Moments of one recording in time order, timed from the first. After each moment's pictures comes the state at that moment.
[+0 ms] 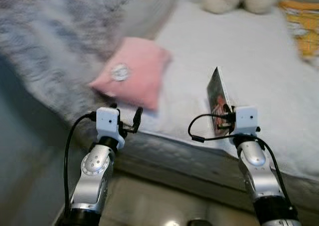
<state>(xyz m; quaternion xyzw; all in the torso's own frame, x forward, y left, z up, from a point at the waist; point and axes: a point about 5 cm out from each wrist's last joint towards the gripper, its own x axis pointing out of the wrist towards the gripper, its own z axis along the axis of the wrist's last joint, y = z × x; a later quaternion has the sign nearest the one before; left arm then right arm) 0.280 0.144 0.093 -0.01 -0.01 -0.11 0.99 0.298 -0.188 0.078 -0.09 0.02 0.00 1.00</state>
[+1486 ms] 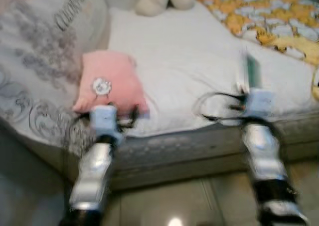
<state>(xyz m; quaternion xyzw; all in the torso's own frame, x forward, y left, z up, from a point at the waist) 0.281 0.153 0.097 -0.04 -0.01 -0.05 1.00 0.328 -0.182 0.120 -0.06 -0.06 -0.02 1.00</state>
